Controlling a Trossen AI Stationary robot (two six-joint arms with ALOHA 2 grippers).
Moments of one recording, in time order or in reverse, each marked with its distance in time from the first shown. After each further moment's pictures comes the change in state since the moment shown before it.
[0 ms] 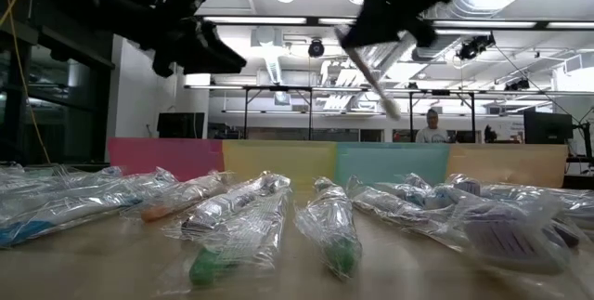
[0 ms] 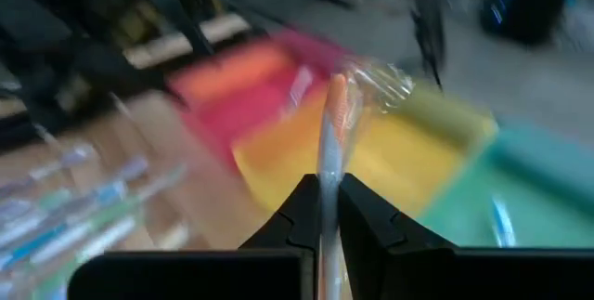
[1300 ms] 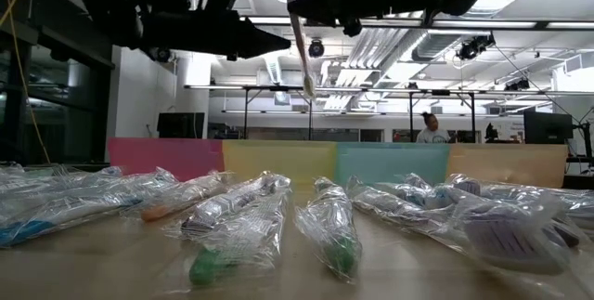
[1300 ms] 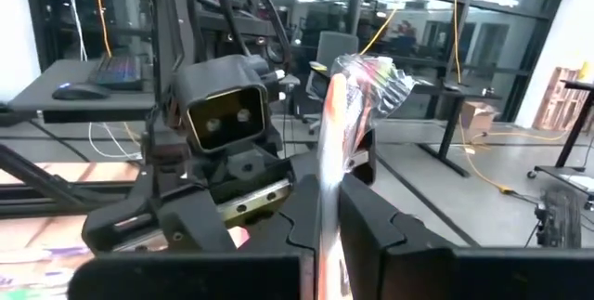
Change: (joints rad) left arm 0.001 0.338 0.102 0.518 0.039 -0.282; right arm -0.289 0.146 -0.001 0.661 -0.627 -0.521
